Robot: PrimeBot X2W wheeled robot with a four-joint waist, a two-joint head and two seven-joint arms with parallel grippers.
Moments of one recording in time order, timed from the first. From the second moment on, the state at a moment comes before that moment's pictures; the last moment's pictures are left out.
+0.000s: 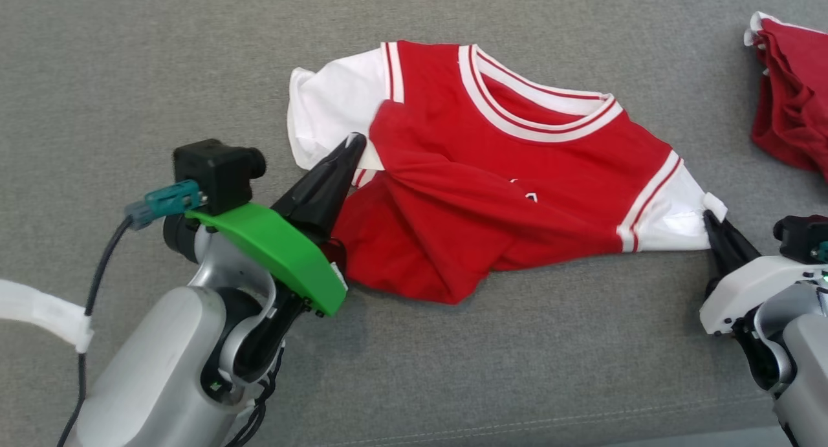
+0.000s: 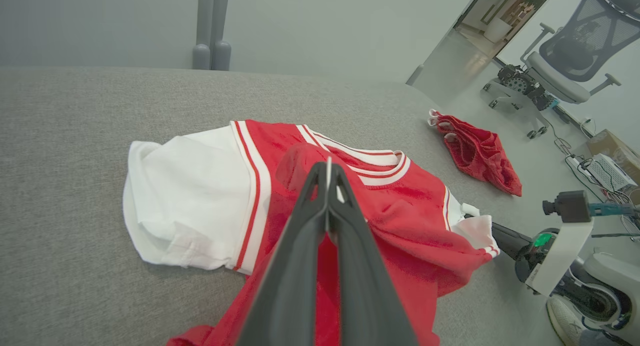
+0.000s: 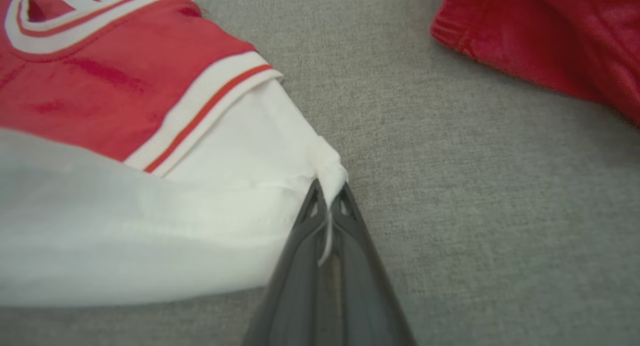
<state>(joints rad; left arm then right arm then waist) -0.46 0.24 -0.58 -0.14 -0.81 0.10 0.18 -0.23 -0.36 0.28 0.48 0.49 0.01 -0.12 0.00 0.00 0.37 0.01</state>
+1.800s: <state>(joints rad) -0.05 0.33 -0.64 -0.11 -0.95 0.00 0.23 -0.09 -0.47 0.17 0.16 0.58 -0.06 0.01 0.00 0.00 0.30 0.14</state>
